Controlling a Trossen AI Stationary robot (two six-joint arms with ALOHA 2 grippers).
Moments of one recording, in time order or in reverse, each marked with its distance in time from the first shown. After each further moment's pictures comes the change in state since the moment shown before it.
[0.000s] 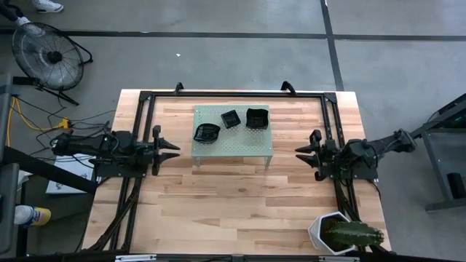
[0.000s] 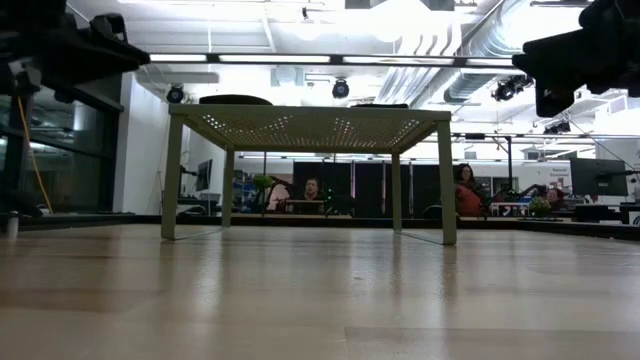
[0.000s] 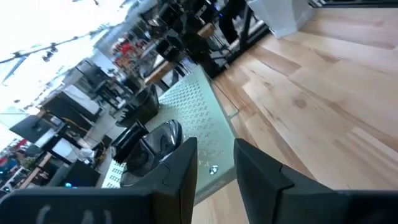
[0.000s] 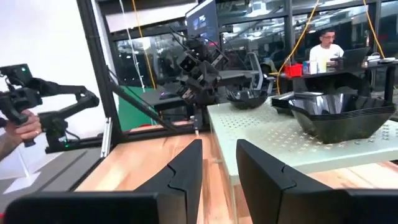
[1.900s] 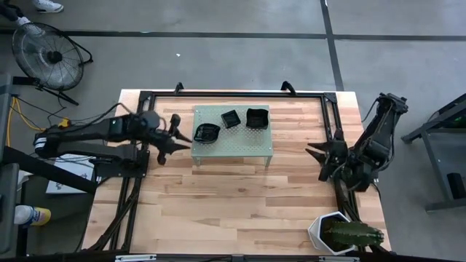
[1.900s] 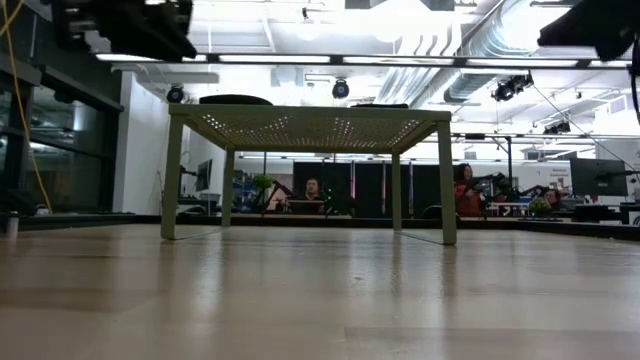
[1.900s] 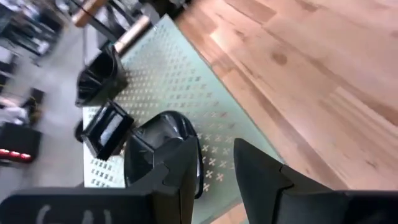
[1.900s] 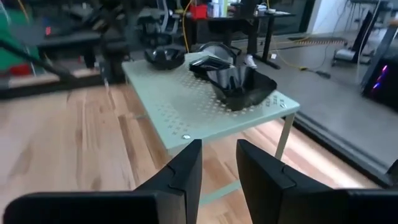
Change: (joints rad) left arm 0.287 0.640 0.493 -0.262 0.272 0.118; right arm 0.665 0.653 0.633 -1.108 0.982 0.868
